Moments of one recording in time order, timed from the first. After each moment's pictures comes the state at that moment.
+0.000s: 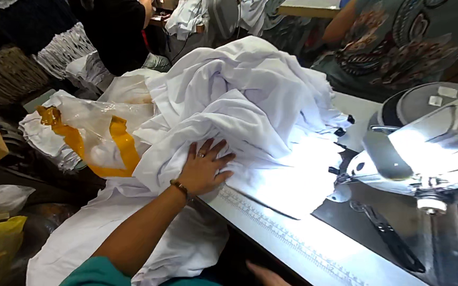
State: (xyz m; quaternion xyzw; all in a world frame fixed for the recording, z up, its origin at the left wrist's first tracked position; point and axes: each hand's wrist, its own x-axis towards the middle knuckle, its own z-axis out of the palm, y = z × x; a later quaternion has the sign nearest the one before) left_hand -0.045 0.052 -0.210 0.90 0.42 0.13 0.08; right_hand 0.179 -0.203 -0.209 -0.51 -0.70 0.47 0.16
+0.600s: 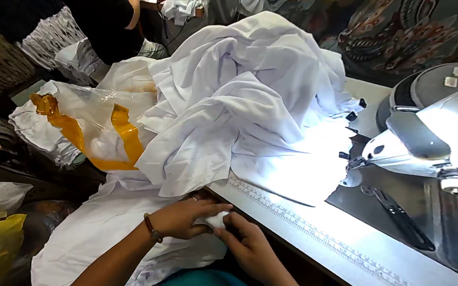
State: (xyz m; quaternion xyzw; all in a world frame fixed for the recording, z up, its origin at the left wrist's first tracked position) left_hand -0.131 -0.036 -0.222 0.90 0.20 0.10 0.38; right_hand 0.074 -0.132 -0.234 -0.47 -0.65 0.42 0.44
